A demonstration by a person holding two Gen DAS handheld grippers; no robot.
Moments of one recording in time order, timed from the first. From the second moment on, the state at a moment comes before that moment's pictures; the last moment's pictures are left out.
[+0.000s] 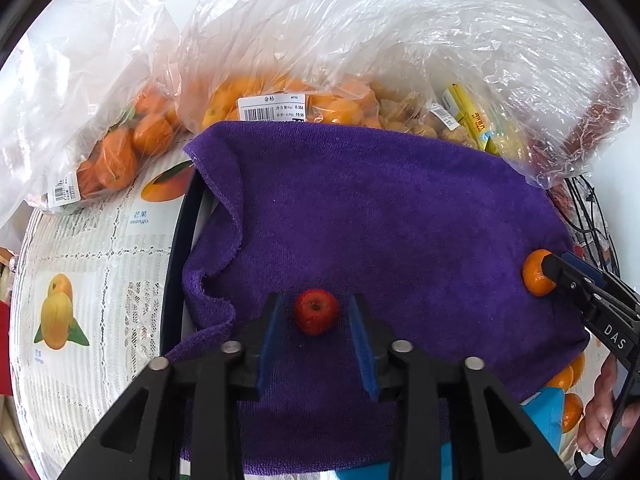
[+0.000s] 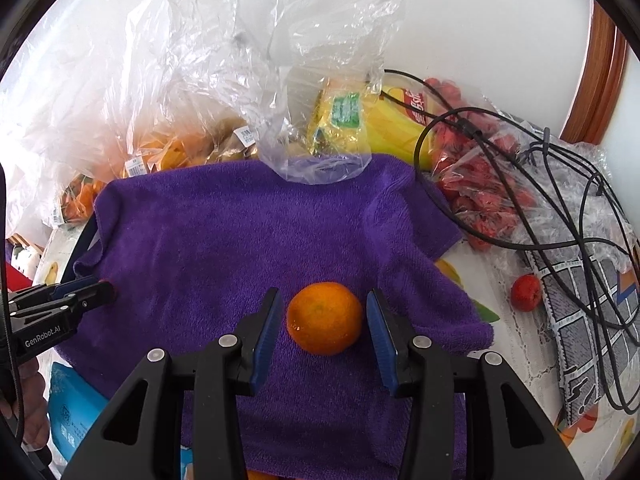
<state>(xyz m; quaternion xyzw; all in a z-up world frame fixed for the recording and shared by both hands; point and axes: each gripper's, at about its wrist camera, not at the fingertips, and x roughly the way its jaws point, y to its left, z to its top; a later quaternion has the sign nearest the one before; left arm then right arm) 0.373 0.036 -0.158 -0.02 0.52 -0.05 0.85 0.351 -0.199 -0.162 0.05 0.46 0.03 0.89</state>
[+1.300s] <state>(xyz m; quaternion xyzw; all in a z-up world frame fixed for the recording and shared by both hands) 0.272 0.036 -0.103 -0.03 0.48 -0.02 0.88 0.242 -0.247 -0.175 0.10 0.47 0.02 0.88</state>
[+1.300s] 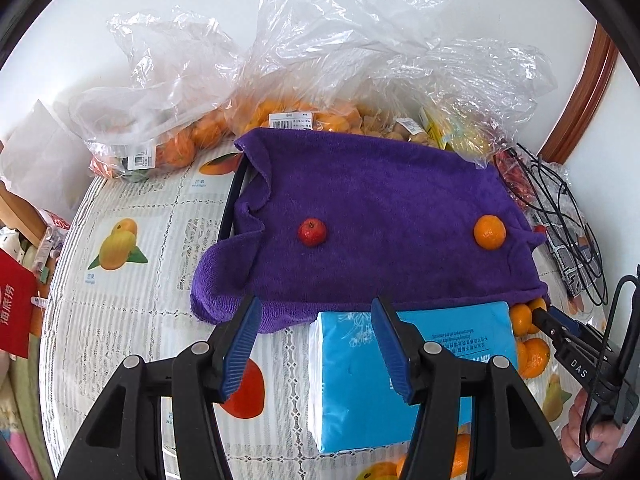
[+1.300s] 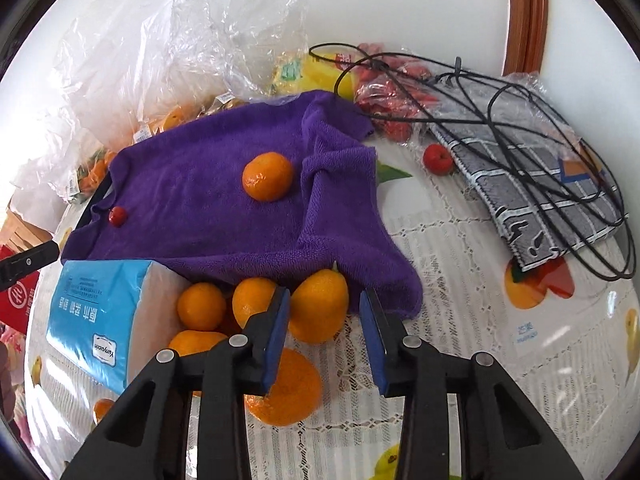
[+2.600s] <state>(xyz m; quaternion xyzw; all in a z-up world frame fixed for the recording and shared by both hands) 0.168 0.010 -0.121 -0.03 0.49 -0.09 0.87 0.144 -0.243 -0.155 0.08 0.43 0.02 0.90</state>
